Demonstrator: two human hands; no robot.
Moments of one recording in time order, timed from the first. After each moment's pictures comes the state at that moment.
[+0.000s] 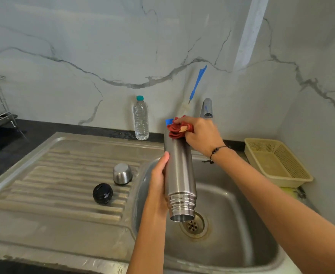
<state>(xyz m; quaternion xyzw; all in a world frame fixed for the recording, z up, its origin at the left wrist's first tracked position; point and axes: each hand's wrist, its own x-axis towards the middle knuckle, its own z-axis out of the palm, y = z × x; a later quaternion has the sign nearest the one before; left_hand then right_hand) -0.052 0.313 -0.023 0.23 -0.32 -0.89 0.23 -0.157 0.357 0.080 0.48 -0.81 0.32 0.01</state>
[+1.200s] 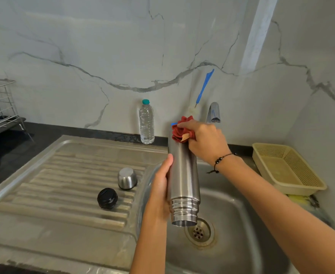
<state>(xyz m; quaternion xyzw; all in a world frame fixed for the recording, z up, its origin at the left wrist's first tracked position) -0.046 0.301 -0.023 0.22 -0.33 -0.89 0.22 -0.148 0.354 0.081 0.51 -0.82 0.26 0.04</state>
